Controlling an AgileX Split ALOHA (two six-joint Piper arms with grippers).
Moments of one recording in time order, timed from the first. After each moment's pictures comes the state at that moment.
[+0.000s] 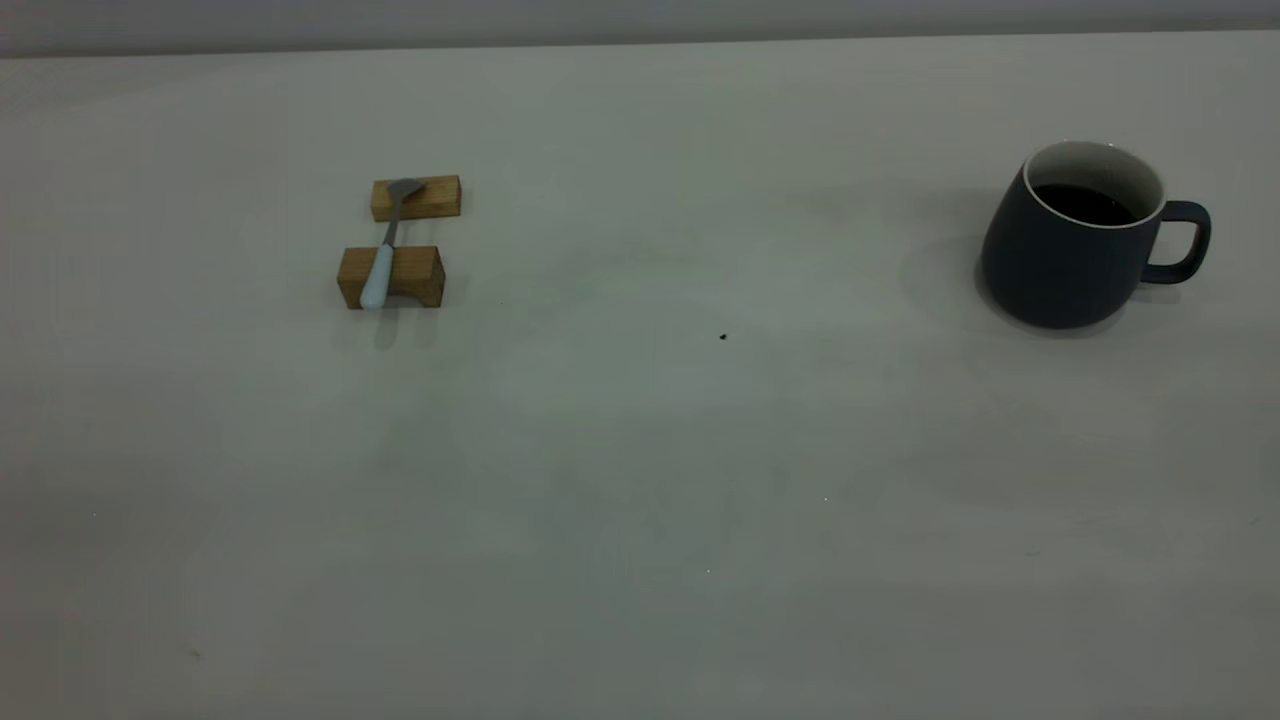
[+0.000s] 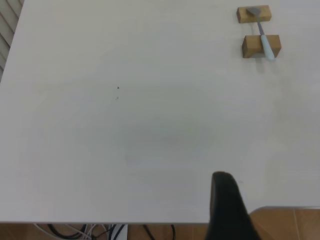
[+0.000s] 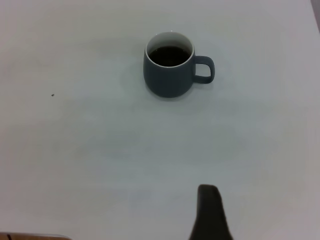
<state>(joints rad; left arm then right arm) 0.01 -0.02 -0.49 0.03 1.13 -0.01 -0.06 0.02 -0.47 0.09 1.14 -0.11</state>
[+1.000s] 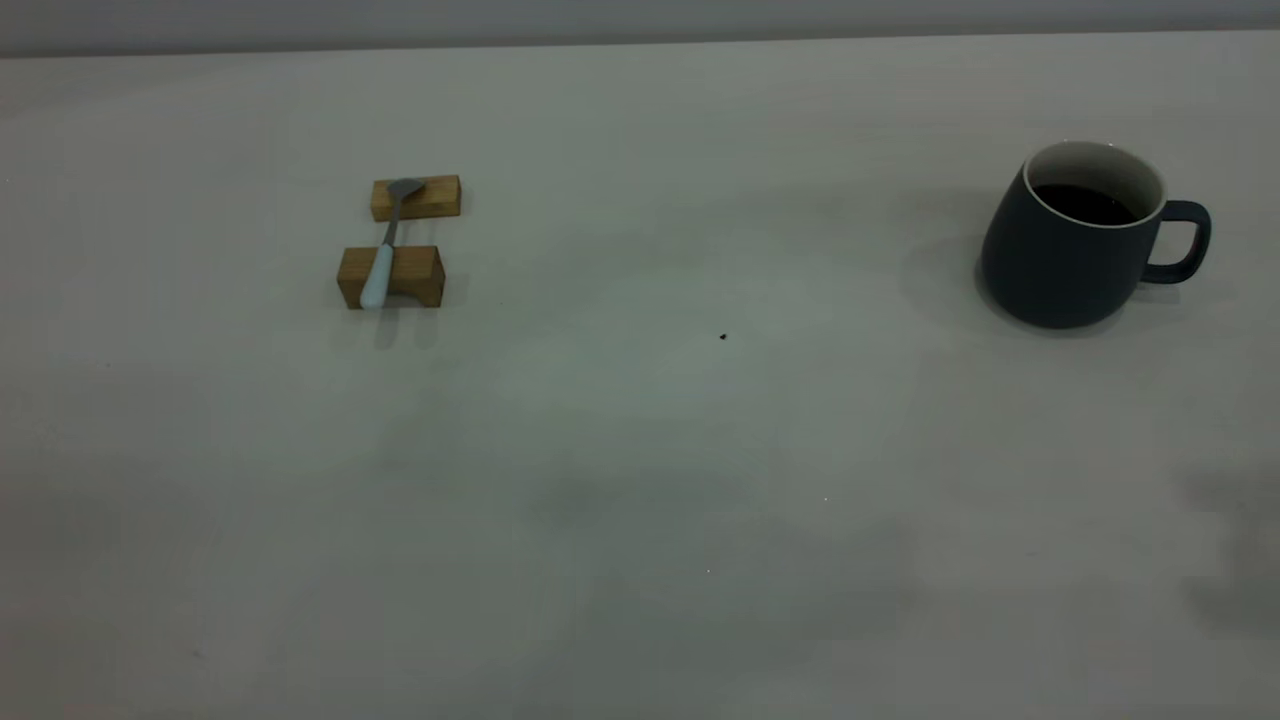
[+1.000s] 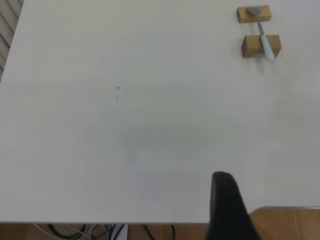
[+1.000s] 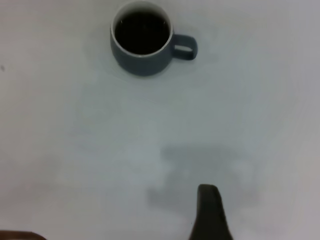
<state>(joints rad) 0.01 -0.02 -0.49 0.03 1.13 -0.01 -0.06 1.06 -0.80 0.03 0.86 -0.17</state>
